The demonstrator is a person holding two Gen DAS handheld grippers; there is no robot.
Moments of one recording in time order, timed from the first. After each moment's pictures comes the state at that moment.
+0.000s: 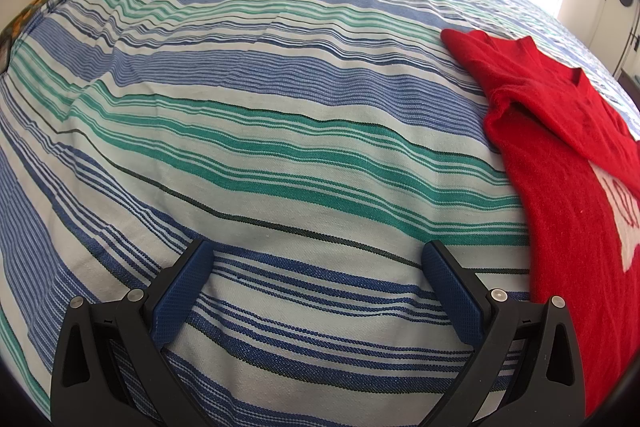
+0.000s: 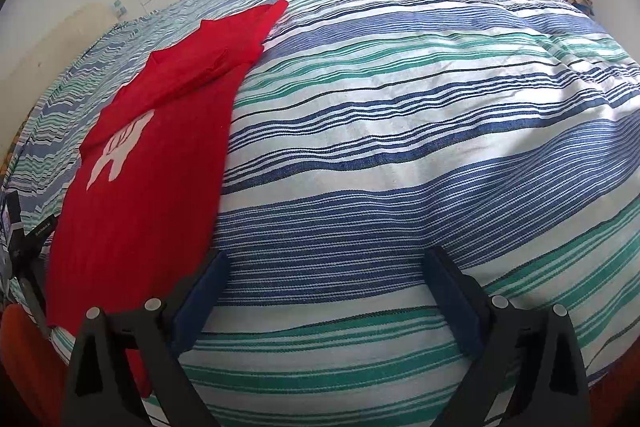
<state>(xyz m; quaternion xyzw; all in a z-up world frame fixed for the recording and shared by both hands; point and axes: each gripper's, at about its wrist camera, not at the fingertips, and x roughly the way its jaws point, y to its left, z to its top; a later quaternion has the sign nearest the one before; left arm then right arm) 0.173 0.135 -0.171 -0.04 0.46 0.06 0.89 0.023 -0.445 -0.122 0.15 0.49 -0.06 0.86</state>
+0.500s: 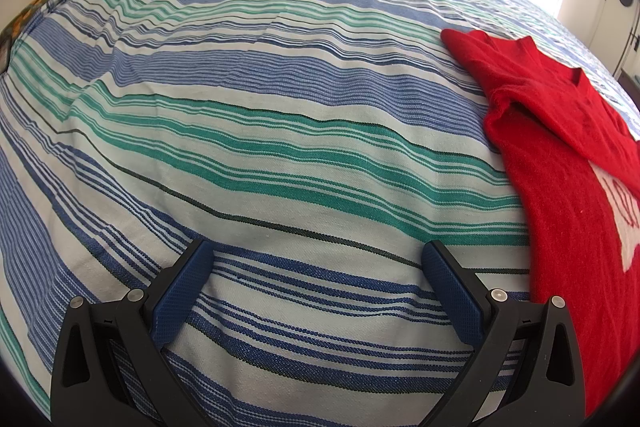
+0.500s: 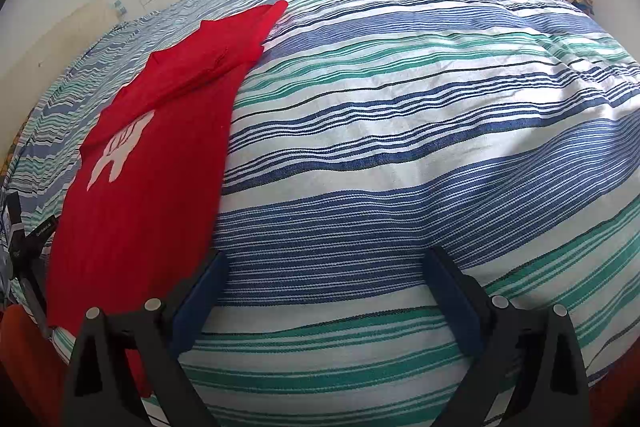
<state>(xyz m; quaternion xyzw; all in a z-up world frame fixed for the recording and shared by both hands) 0.173 0.135 -0.171 -0.04 0.46 0.06 0.89 0.023 -0.445 -0.122 0.15 0.49 -0.06 0.86</state>
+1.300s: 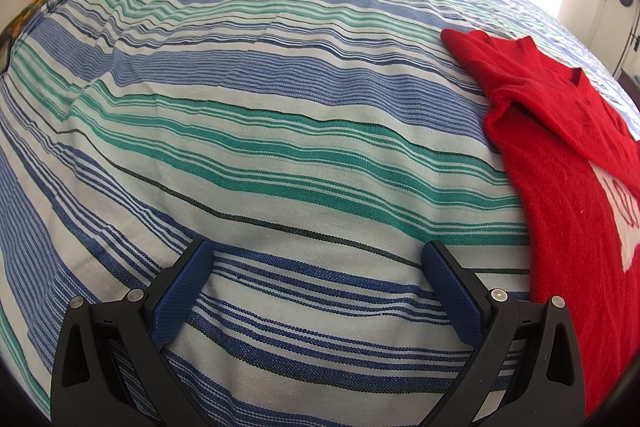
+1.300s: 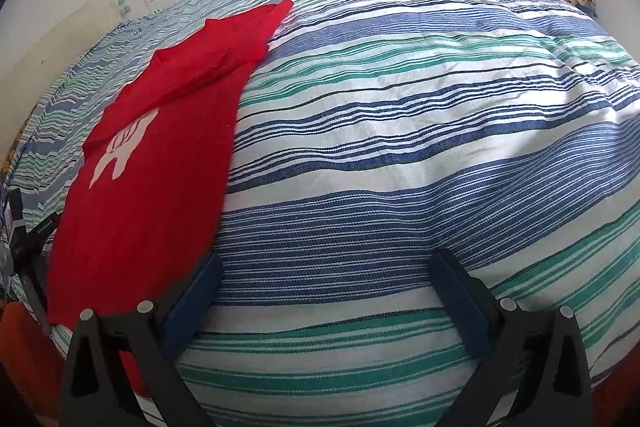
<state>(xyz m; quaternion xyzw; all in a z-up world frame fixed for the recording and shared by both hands) 0.173 0.135 -0.171 -0.04 0.46 0.06 0.89 0.022 -0.444 -0.121 0.16 0.48 -0.05 0.86</state>
